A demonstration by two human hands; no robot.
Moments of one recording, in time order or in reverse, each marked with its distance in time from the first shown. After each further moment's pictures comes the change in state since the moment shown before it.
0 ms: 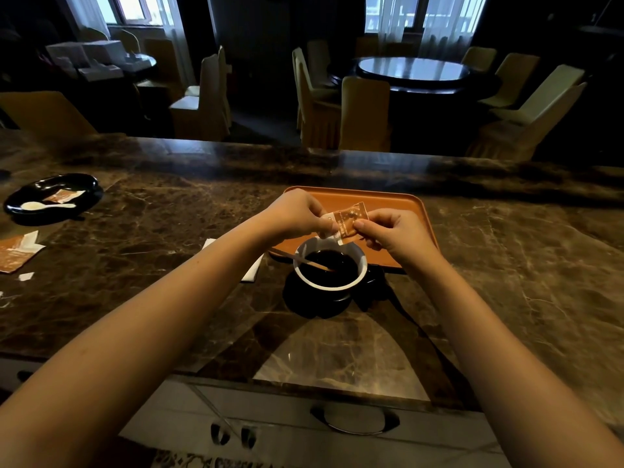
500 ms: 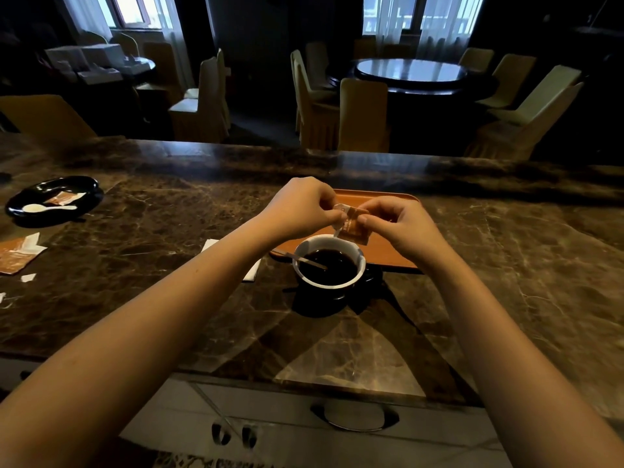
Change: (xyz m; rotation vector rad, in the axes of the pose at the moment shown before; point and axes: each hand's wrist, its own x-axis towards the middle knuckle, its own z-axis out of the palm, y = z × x) left_hand -0.013 0.017 0.001 0.204 0.216 0.256; right_hand -0.004 -0.014 -0.009 -0.158 -0.026 -0.126
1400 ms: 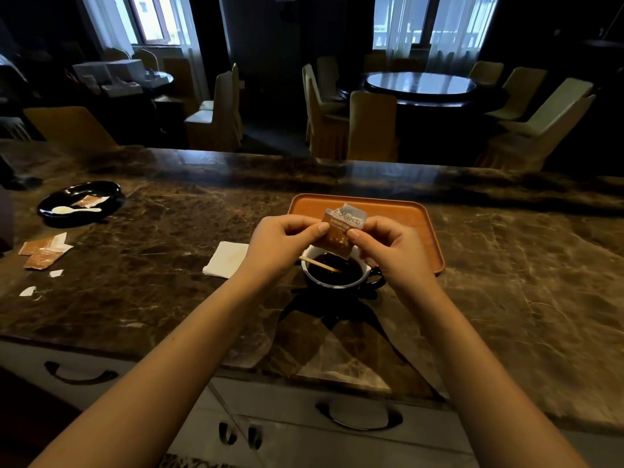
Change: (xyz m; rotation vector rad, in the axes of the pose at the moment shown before) left_hand -0.067 -0.012 0.008 -0.663 0.255 -0.175; right_hand -0.038 -0.025 0.033 0.260 0.085 -0.073
